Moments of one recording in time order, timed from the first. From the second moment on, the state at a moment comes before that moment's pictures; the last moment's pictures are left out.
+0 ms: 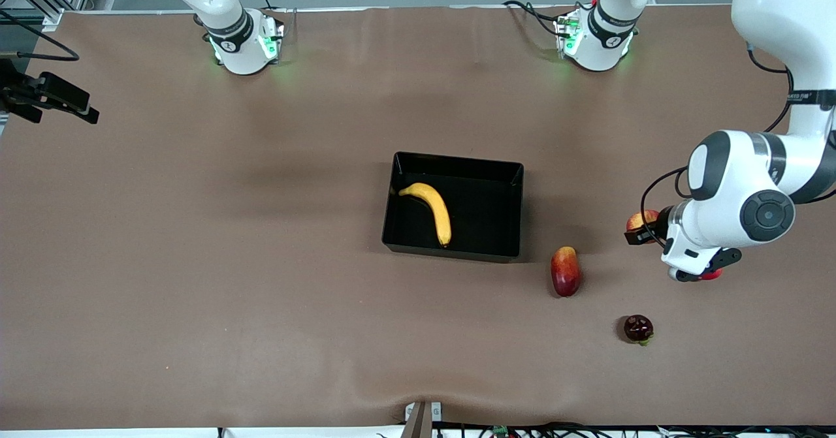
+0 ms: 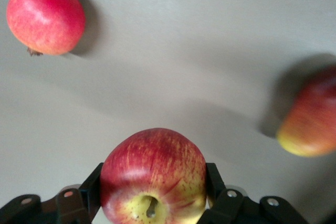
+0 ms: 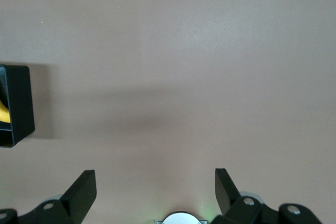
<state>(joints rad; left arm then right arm) 0.12 0.46 -0.21 -1.74 0.17 1.98 -0.51 -0.03 -0.02 -0.01 -1.49 0.05 1.39 0.02</state>
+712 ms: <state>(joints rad) 0.24 0.61 -0.21 -1.80 0.19 2.22 -0.40 -0.03 -0.02 -0.01 -1.49 0.05 1.39 0.02</state>
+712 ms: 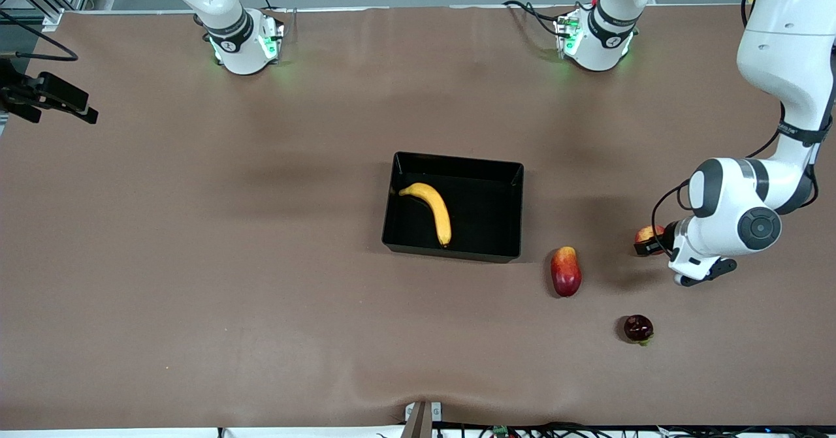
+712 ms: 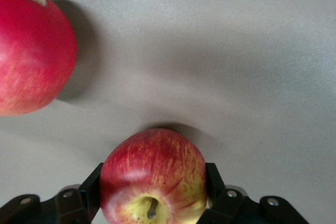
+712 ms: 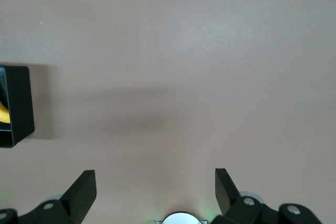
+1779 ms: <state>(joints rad) 0.20 0.42 -0.56 -1.70 0.18 1.85 -0.74 -0.03 -0.02 -0.01 -1.49 0.05 1.39 0.02</state>
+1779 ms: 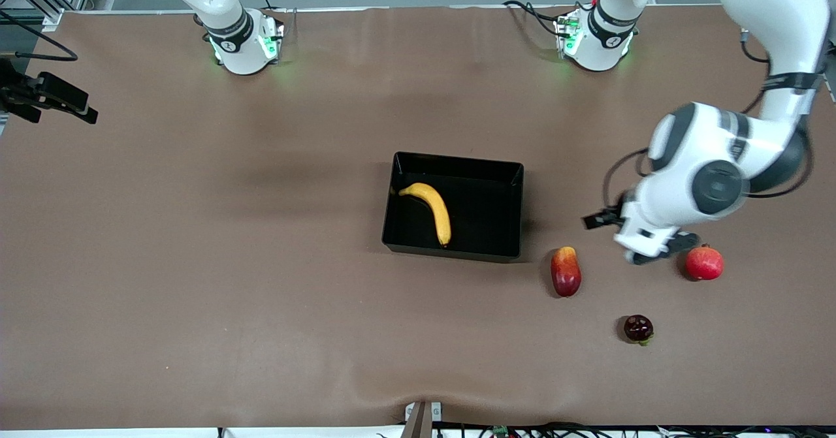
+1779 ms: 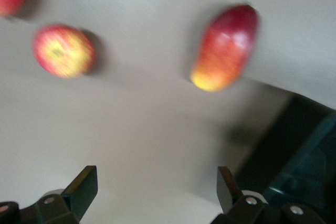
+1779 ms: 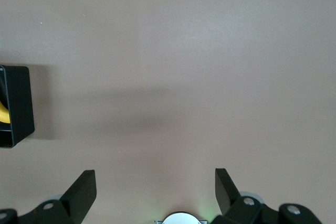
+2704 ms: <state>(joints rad) -0.22 0.70 -0.60 -1.68 0.36 2.23 -1.31 -0.03 -0.02 -0.01 -1.49 0.05 1.39 0.02</state>
